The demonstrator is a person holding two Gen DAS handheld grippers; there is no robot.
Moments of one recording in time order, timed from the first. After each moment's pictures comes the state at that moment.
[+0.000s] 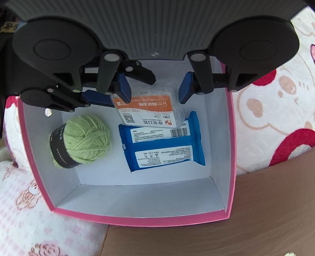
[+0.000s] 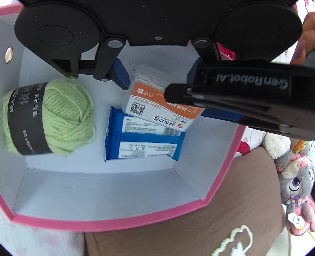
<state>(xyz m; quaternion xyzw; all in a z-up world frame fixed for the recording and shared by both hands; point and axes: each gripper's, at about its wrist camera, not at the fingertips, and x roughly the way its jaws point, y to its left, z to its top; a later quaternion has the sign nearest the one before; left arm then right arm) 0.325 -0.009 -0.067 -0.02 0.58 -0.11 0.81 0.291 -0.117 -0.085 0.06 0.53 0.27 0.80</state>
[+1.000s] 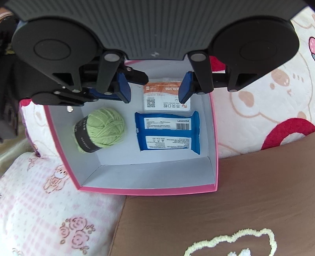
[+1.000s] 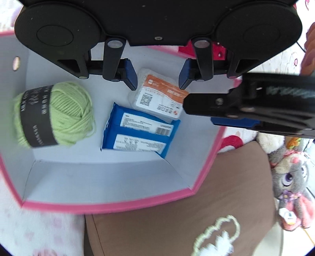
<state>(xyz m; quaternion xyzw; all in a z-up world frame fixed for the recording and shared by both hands) 0.277 0.014 -0.026 -0.06 0.51 -0.15 0.84 0.264 -0.118 -0.054 0.06 0.49 0.27 0.83</state>
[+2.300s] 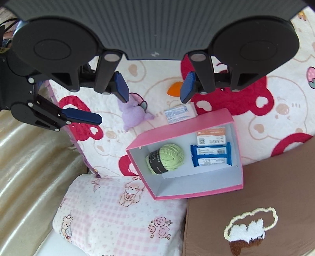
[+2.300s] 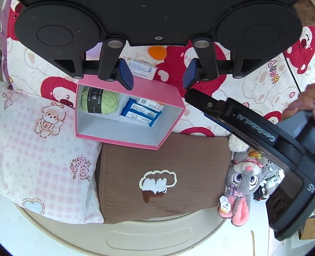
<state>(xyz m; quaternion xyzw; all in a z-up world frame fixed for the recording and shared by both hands) 0.113 0.012 0.074 -0.04 0.48 -0.25 0.84 0.046 -0.174 0.089 -0.06 0.33 0.26 0.91</state>
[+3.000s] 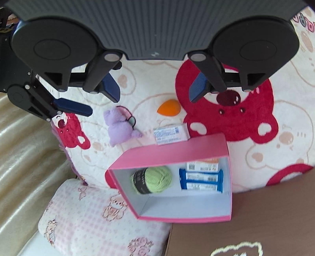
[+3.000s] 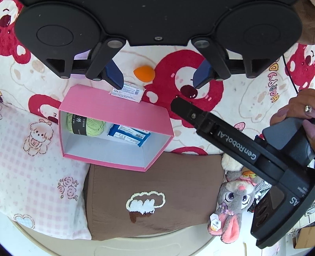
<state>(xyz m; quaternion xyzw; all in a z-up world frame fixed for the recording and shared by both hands) 0.105 0.028 0.005 -0.07 0.50 -0.22 0.83 0.021 -0.158 0.033 -0.08 0.34 0.27 0.90</state>
